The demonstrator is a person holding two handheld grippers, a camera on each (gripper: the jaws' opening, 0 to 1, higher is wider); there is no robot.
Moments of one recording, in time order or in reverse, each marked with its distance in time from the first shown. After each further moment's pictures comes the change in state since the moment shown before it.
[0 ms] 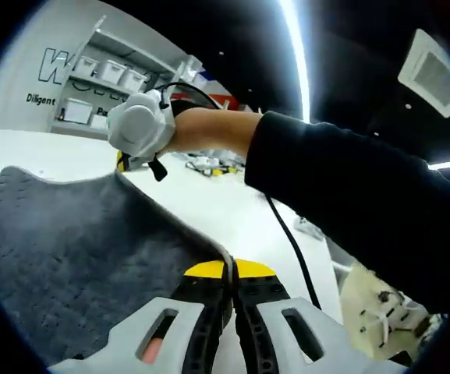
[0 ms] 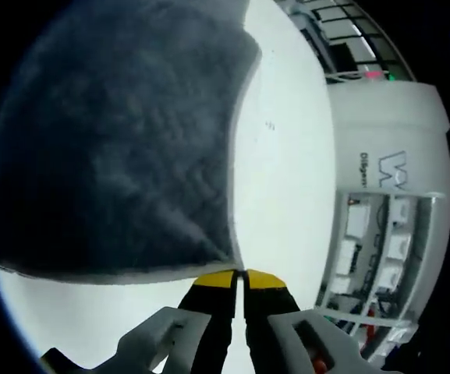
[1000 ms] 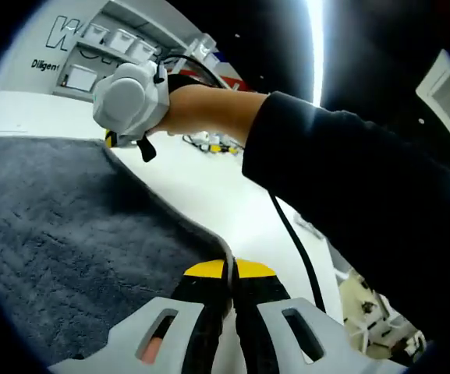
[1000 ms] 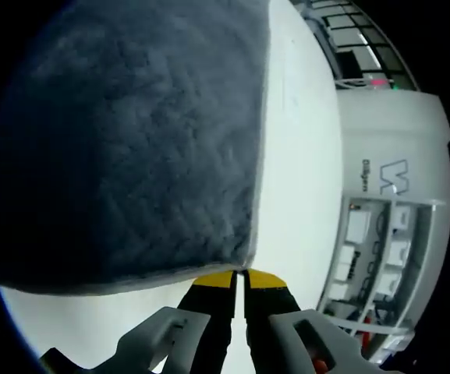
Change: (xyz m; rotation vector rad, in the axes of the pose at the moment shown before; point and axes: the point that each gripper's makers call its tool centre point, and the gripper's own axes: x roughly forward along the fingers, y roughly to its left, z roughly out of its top) left arm 0.068 -0.015 -0.044 -0.133 0.107 -0.005; right arm 0.057 0.012 -0.048 -0.051 -0.025 -0.004
